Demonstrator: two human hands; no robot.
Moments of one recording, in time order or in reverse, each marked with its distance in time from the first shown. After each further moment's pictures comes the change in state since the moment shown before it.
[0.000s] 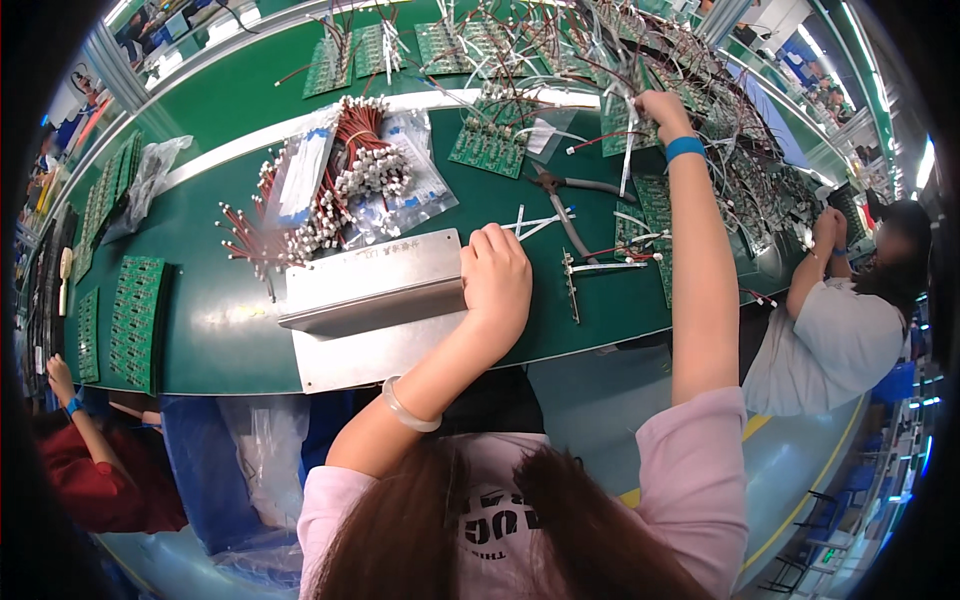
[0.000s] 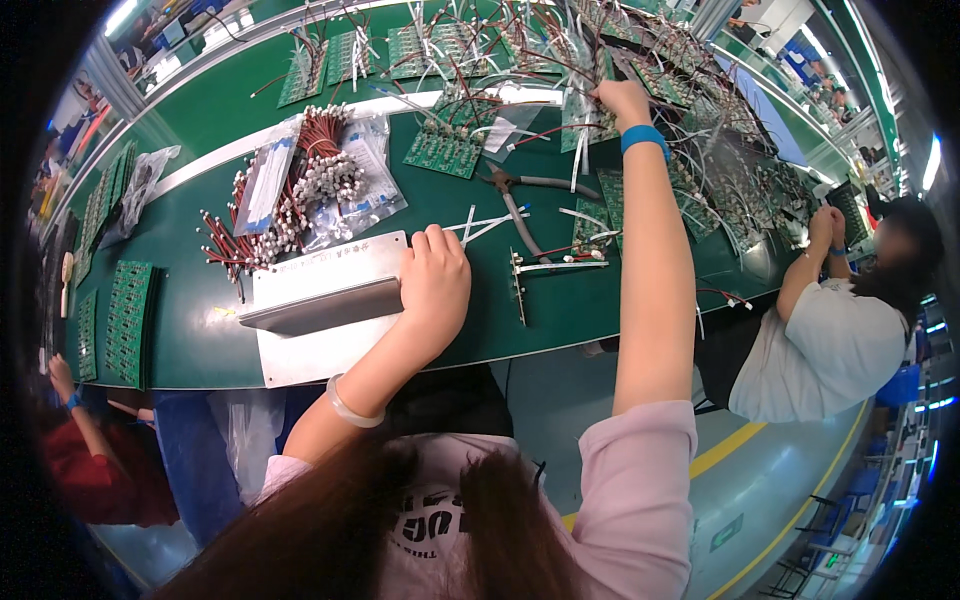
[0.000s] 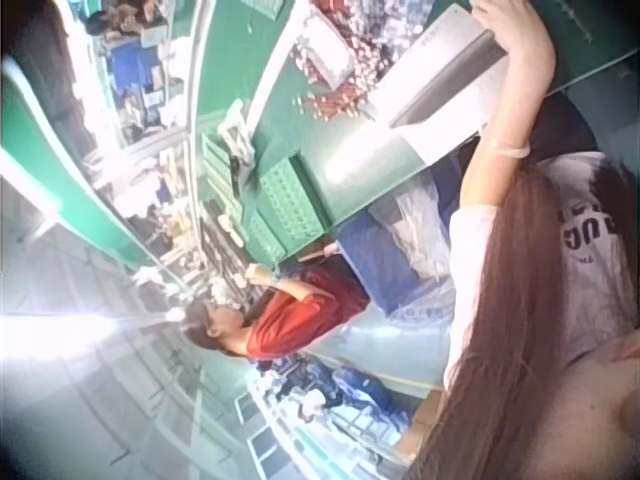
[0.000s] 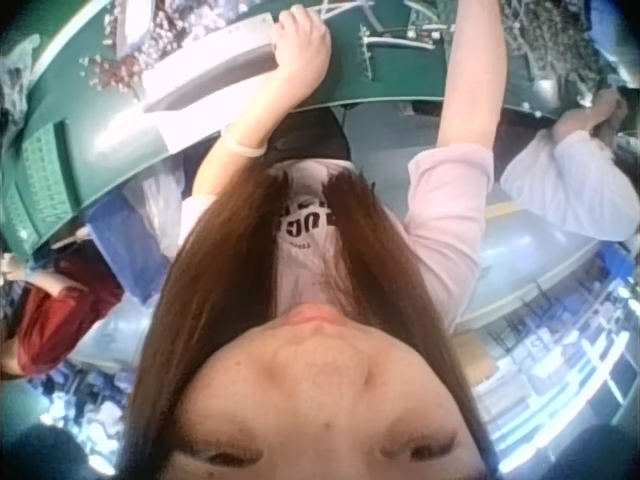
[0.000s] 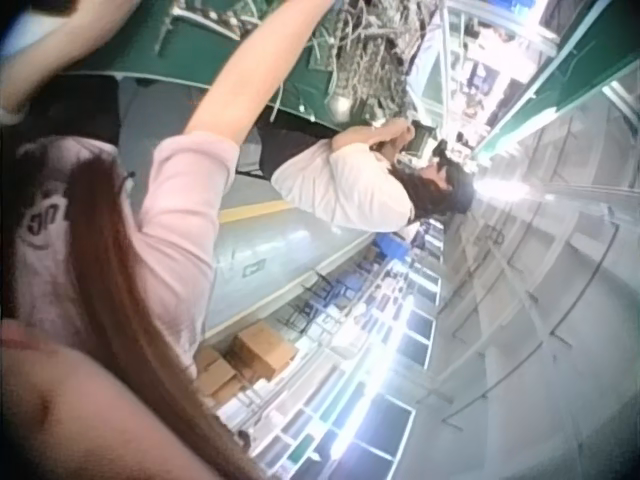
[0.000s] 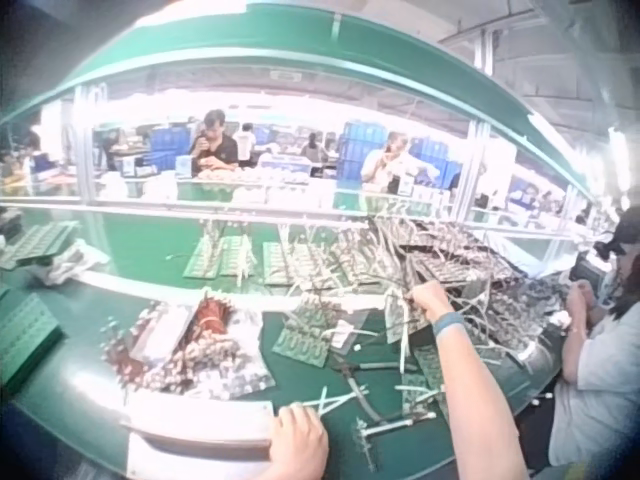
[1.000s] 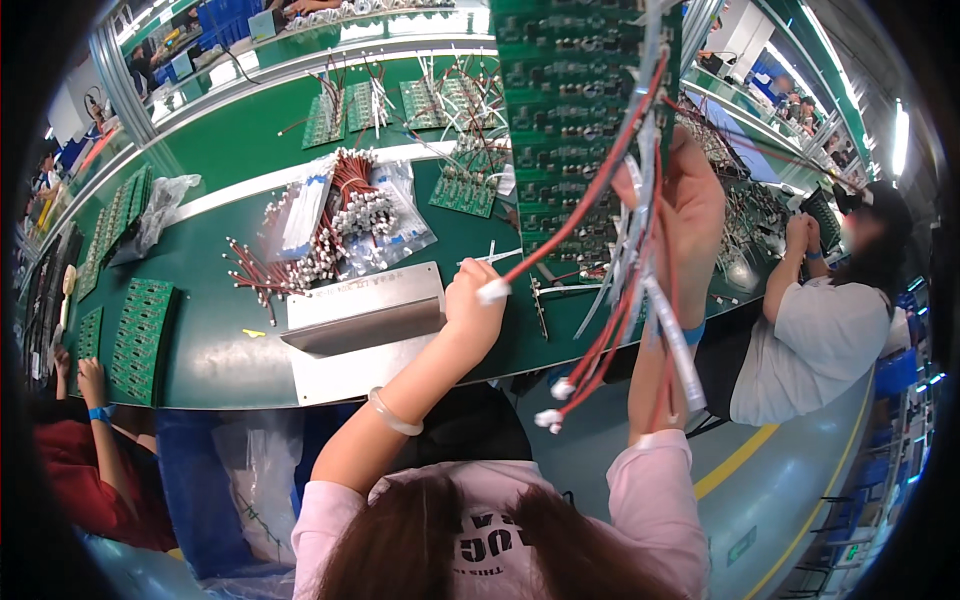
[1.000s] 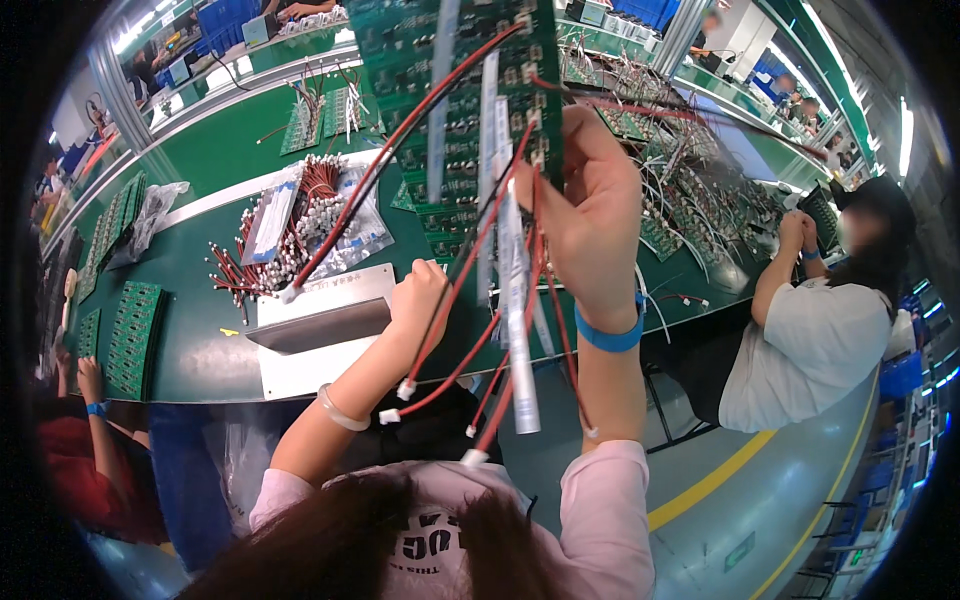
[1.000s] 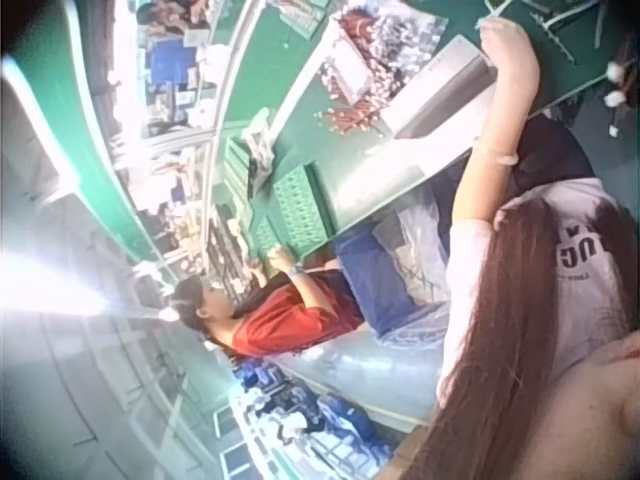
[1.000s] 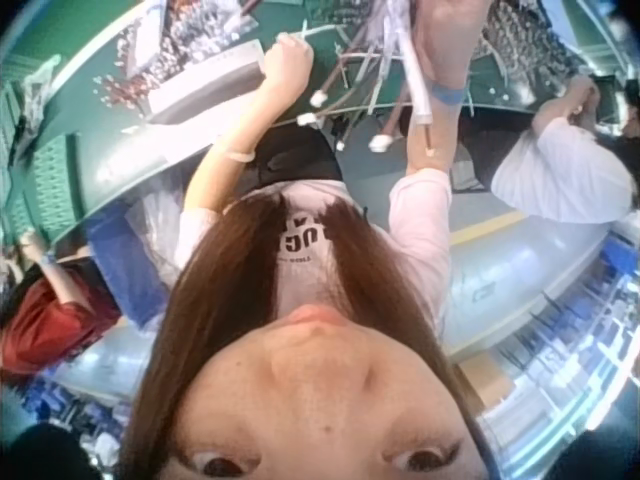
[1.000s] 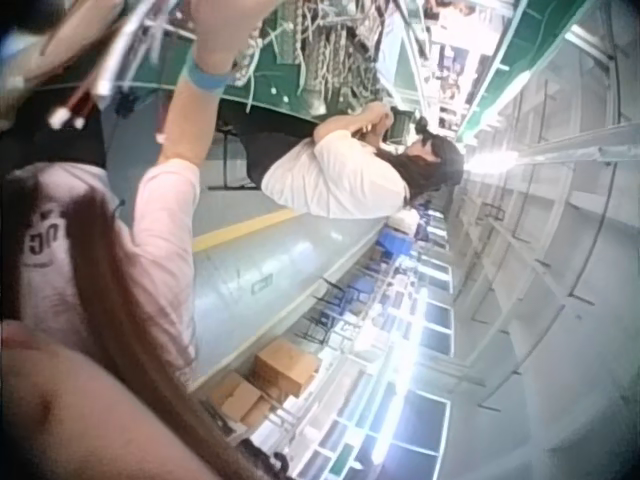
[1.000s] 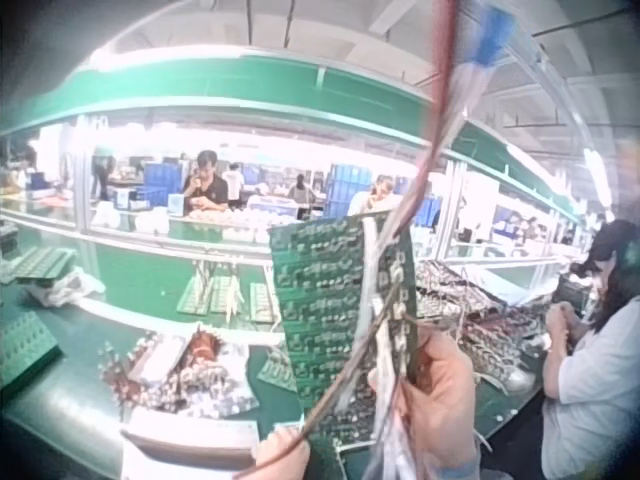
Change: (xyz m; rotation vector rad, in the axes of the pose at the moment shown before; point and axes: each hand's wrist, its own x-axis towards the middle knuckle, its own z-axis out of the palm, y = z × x) left_hand 0.000 -0.002 -0.002 -0.095 -0.021 0.077; right_hand -0.237 -0.060 -0.067 1.000 -0.208 -0.846
